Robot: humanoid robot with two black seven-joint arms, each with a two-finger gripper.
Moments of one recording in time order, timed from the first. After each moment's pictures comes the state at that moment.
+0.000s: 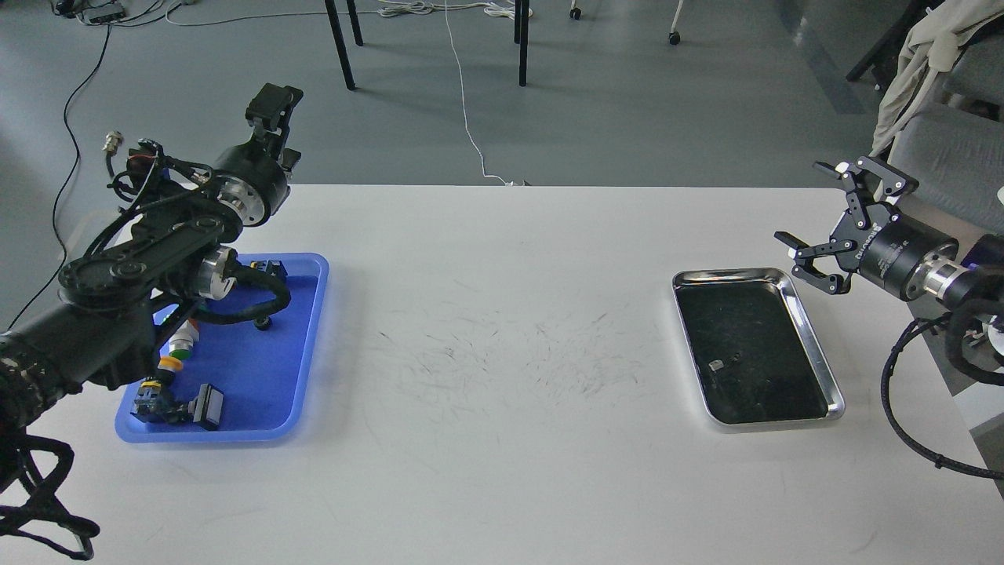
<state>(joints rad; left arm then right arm) -0.93 0.34 -0.43 -0.72 0.19 -0.03 -0.21 0.82 -0.78 0.47 0.95 -0.09 0.49 -0.05</state>
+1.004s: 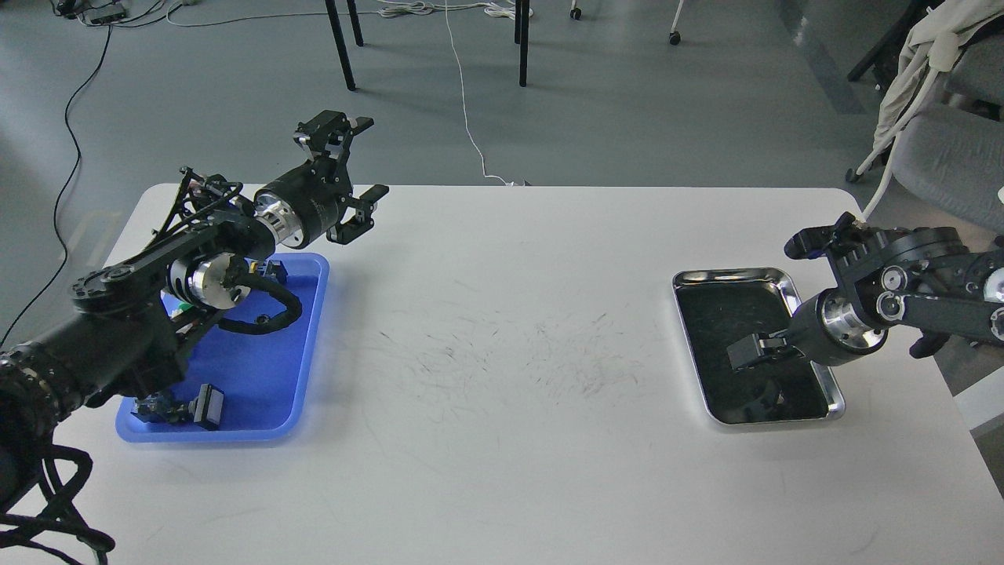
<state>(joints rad) -0.89 0.33 -0.45 -0.73 0.13 -0.27 -0.17 1.43 -0.58 -0.69 1.16 -0.84 0.49 -0.08</state>
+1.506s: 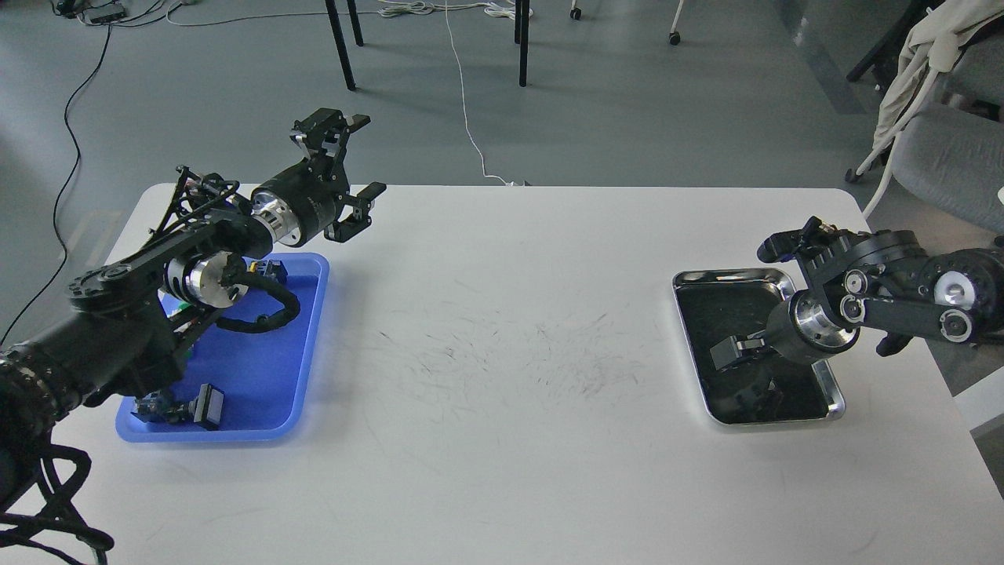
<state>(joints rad) -0.89 0.33 -0.46 -0.73 0.13 -0.27 -0.17 1.39 -0.50 -0.69 1.07 -0.83 0.49 -0.08</state>
